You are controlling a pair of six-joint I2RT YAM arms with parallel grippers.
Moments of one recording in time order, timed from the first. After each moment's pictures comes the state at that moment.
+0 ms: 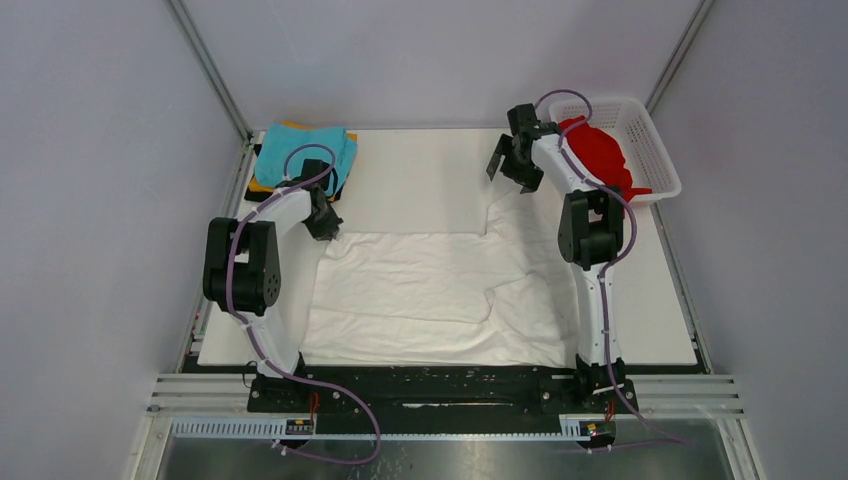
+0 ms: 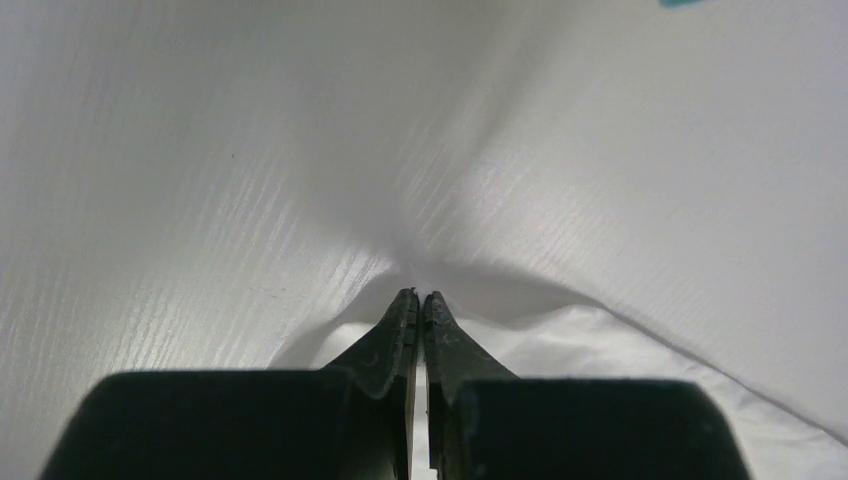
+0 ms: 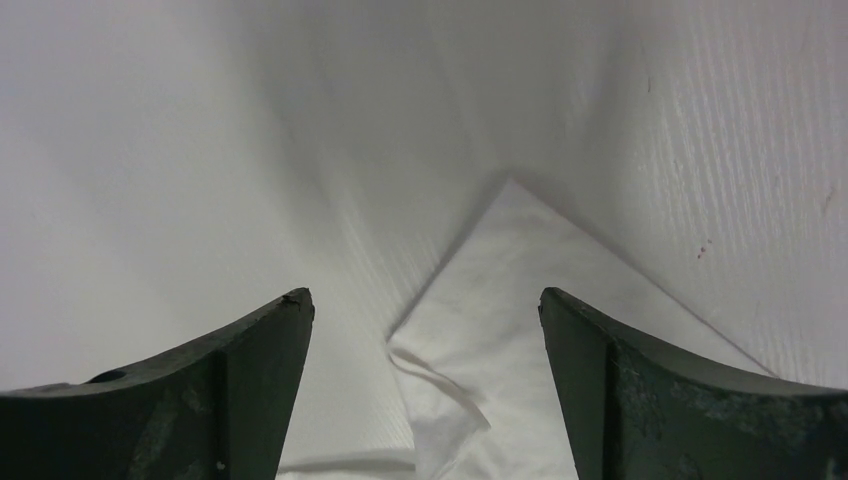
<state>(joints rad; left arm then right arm) -0.10 1.84 1.23 -0.59 -0.16 -0.66 0.23 2.35 2.07 -0.85 0.08 0.62</state>
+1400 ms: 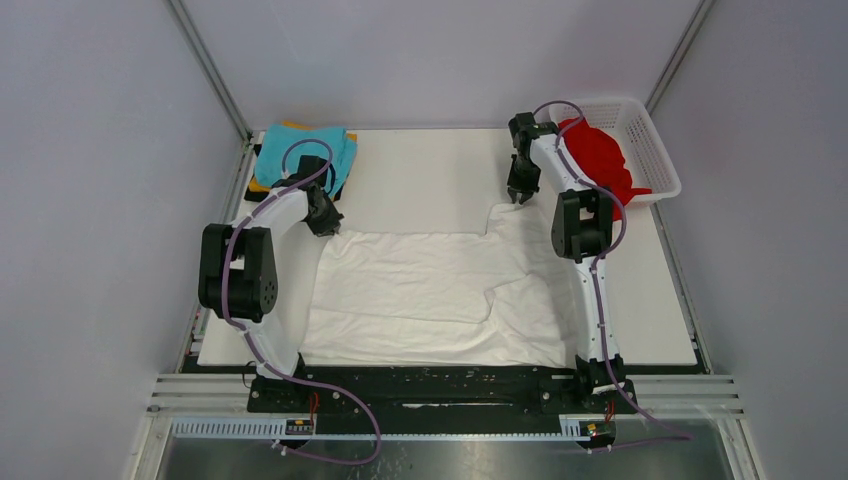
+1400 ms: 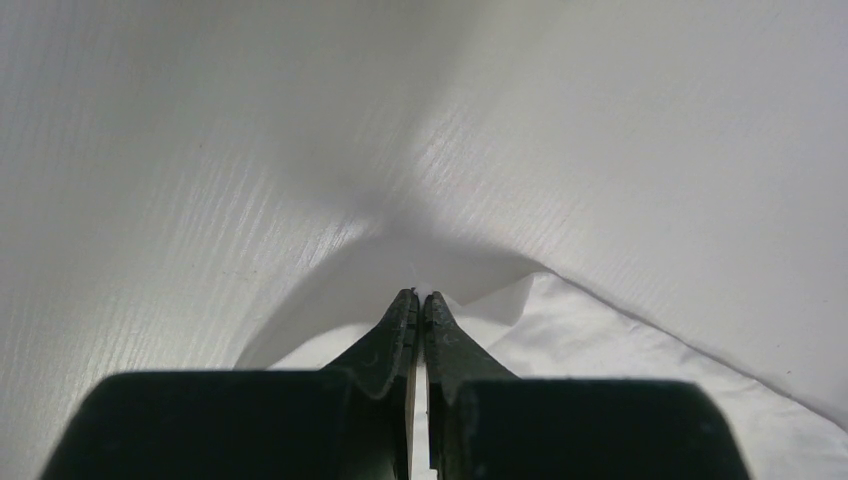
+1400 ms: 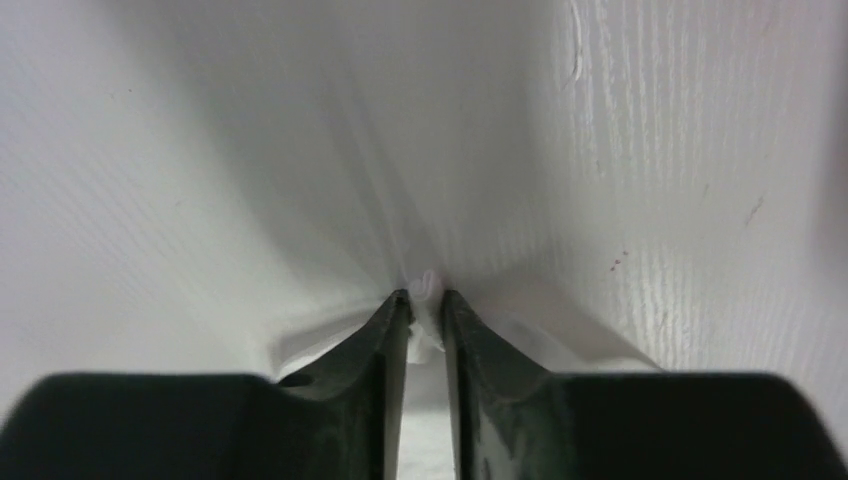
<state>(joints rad) -0.10 1.79 1.23 -0.58 -0.10 -0.66 0.20 2.56 2.35 -1.14 0.12 0.46</state>
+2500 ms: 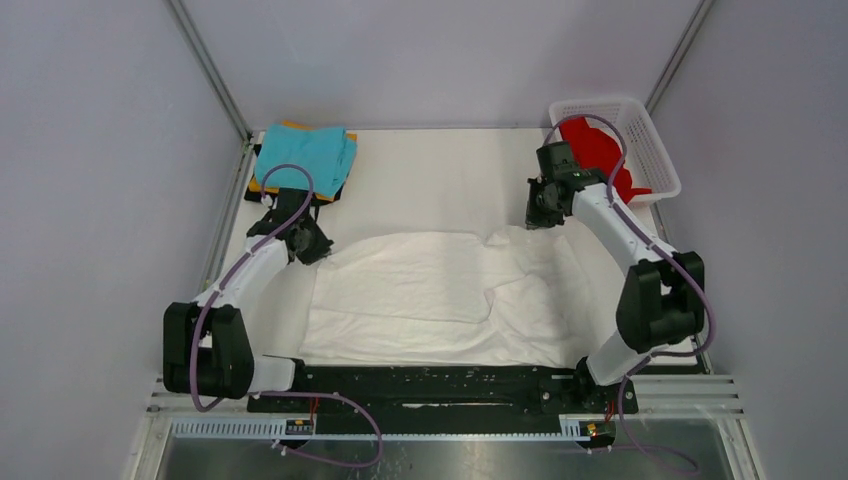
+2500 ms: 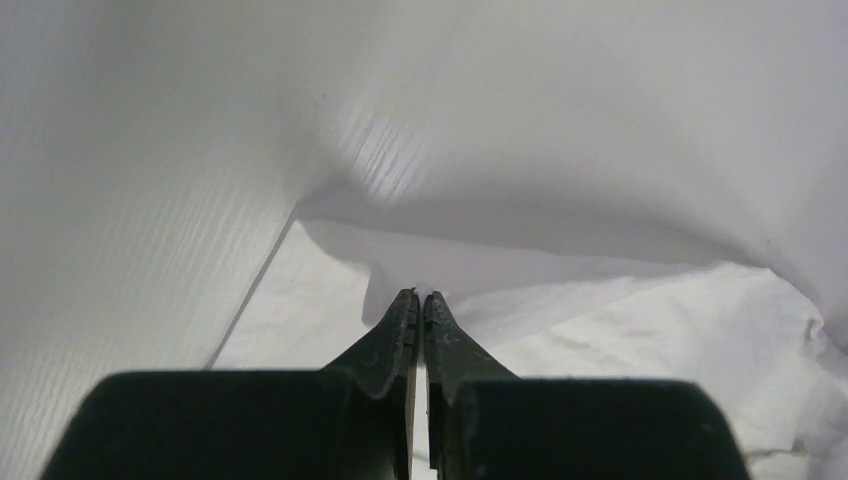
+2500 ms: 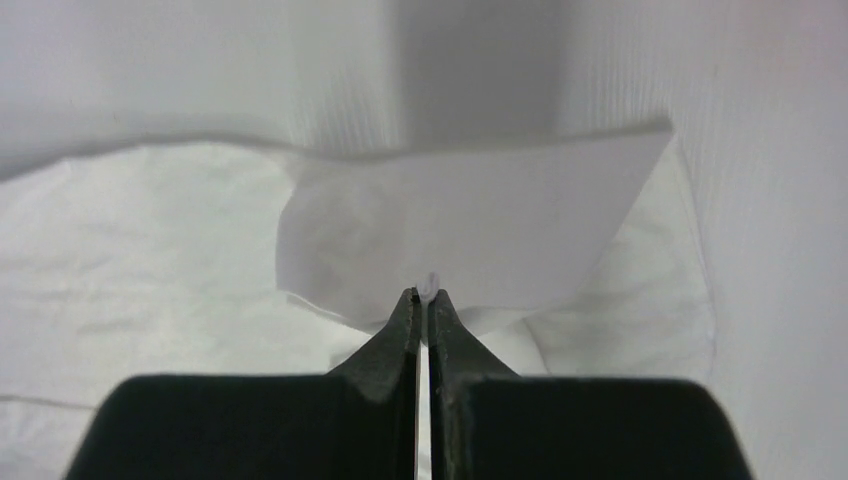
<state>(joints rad) -0.10 1.38 0.91 -0.55 -0.06 -0.70 0.24 1.69 1.38 -0.78 0.03 0.35</state>
